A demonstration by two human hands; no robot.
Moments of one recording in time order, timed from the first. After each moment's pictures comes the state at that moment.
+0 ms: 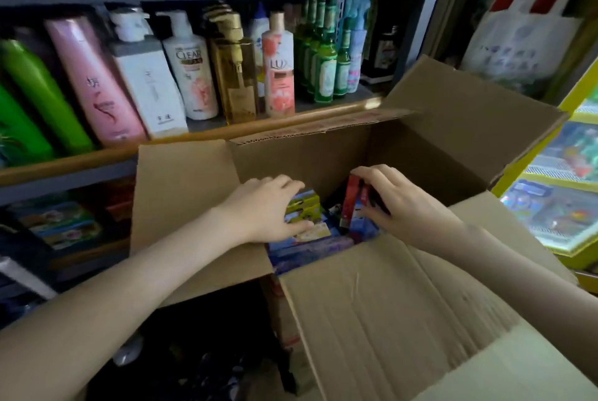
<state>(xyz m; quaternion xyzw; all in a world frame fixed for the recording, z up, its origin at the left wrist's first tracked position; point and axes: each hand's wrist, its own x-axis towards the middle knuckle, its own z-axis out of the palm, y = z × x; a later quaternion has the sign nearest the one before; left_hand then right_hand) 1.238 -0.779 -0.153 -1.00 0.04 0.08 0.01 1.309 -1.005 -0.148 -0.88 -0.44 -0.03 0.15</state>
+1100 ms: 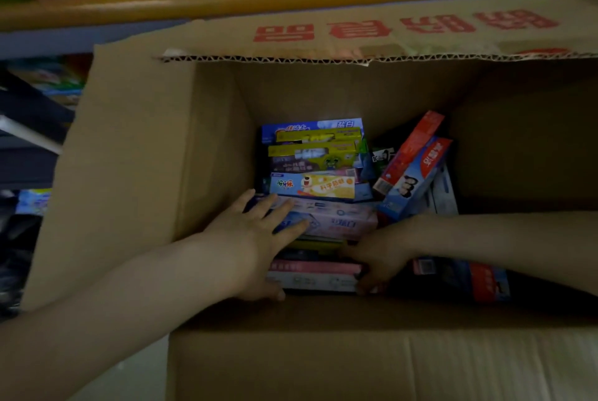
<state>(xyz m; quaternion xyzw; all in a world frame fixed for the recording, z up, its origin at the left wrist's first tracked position) 1.274 -0.820 -0.235 -0.88 -0.05 0.48 0.01 1.427 -0.944 -0.331 -0.54 -0.61 0.53 -0.24</state>
